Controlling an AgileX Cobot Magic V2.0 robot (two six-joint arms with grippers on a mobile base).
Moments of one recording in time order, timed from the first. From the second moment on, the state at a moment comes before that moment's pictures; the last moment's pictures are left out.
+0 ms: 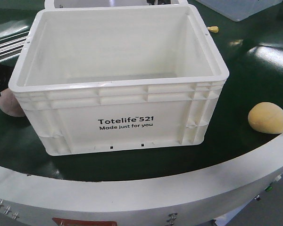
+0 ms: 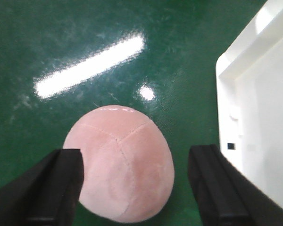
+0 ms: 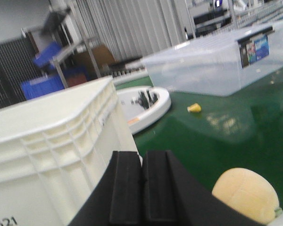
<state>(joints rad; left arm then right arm) 0.06 1.63 -1.05 0.07 0.41 -0.20 0.10 0.08 -0.12 0.16 0.10 0.16</state>
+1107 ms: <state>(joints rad) 0.06 1.83 -1.08 0.10 0.26 -0.12 0.10 0.82 -0.63 0.32 -0.01 -0.24</state>
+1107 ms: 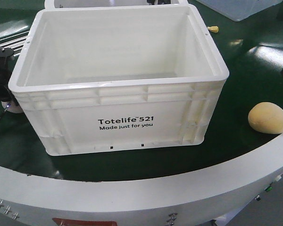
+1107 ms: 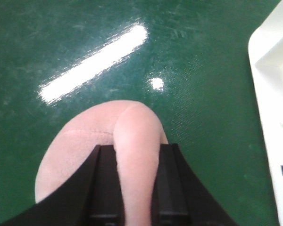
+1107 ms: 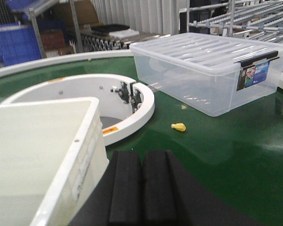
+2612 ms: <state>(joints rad) -0.34 1.69 -1.59 -0.54 0.62 0.44 -0.15 1.13 -0.70 0.87 0.10 -0.94</state>
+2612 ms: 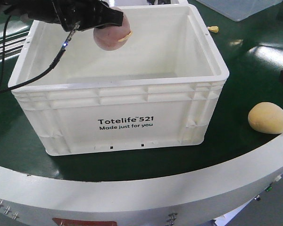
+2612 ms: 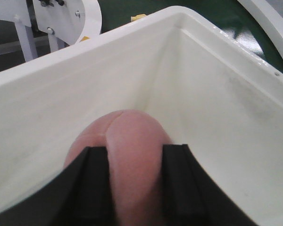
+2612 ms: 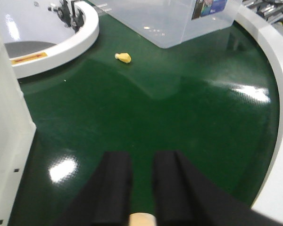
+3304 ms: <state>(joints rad) -0.34 1.45 -1.73 -0.30 0.71 0.30 -0.15 1.59 -0.83 0.66 0.25 -0.75</state>
